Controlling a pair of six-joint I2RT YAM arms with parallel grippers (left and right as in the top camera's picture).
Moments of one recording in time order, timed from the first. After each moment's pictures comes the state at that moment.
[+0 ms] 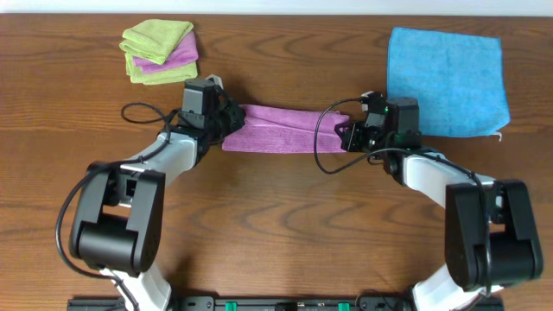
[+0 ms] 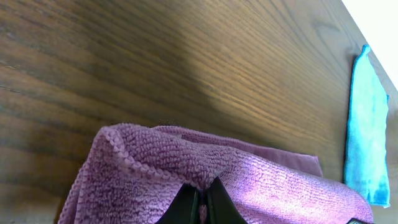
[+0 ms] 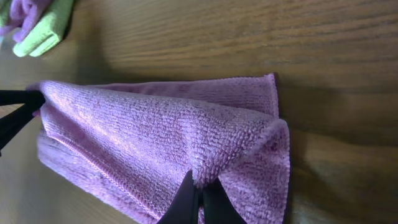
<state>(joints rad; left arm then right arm) -0.21 1.88 0.98 0.10 0.34 -0.72 0.11 1.79 0.80 0.19 -0.50 0.35</state>
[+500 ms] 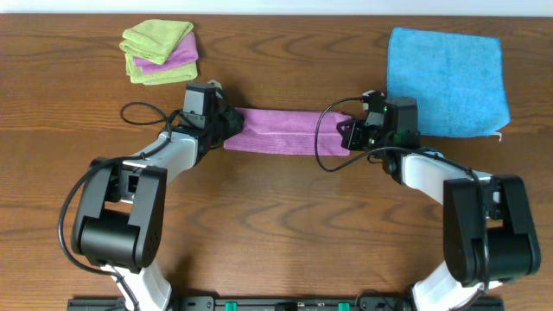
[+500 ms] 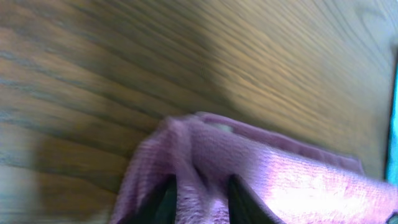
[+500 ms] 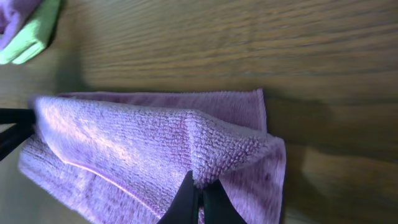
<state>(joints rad) -0.20 1.89 0.98 0.04 0.30 -0.66 0.11 1.81 0.80 0.22 -0.45 0.35</state>
